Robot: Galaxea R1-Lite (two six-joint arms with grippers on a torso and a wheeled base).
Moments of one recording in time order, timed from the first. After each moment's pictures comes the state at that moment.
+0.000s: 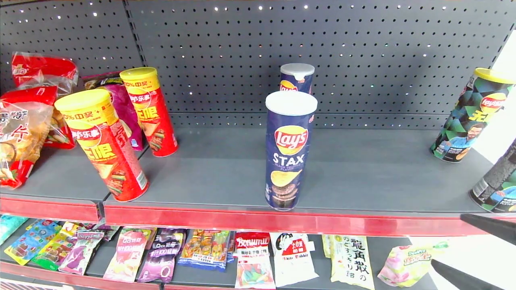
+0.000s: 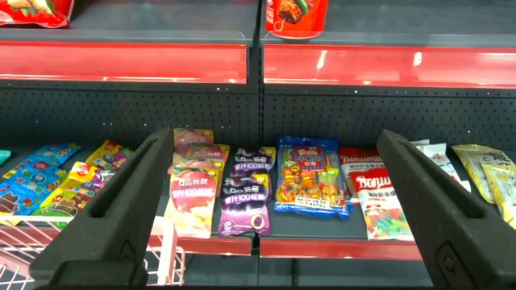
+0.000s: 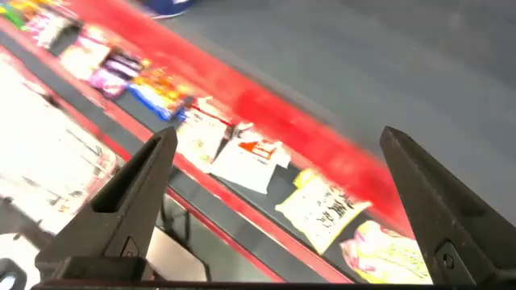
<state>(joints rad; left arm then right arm) 0.00 0.00 0.00 0.00 -0.02 0.00 0.43 0.78 -0.31 -0.20 0.11 -0.14</state>
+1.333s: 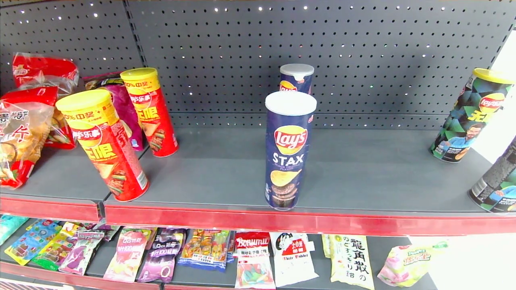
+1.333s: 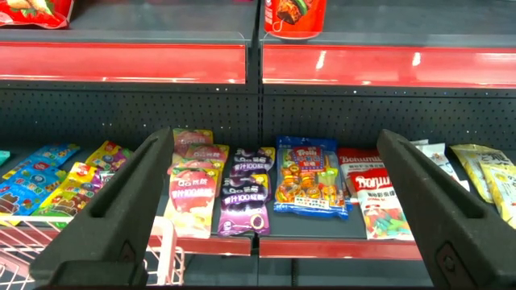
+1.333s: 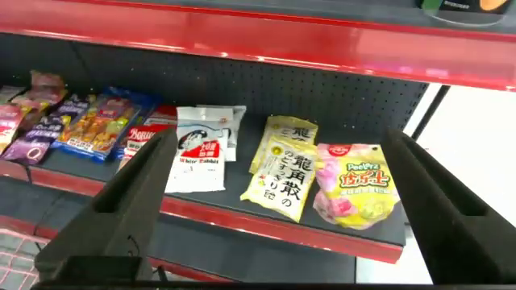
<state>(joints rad) 0.00 0.00 0.00 0.00 -0.02 0.00 0.13 0.09 0.00 0.00 0.04 -0.01</state>
